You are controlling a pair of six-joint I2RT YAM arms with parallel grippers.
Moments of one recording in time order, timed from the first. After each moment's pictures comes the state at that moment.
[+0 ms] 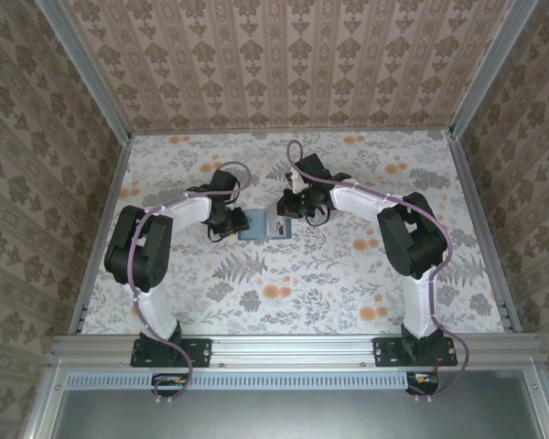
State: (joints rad) left arm -0.42 1.83 1.12 -0.54 0.18 -0.58; right arm 0.51 2.03 1.45 -0.39 -0.49 0.58
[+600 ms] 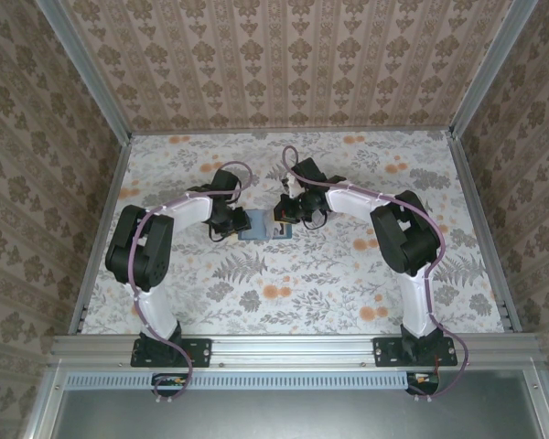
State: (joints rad) left arm -0.42 1.84 1.13 -0.54 0.19 -0.58; right arm 0.51 2.08 1.45 -0.39 -0.52 0.58
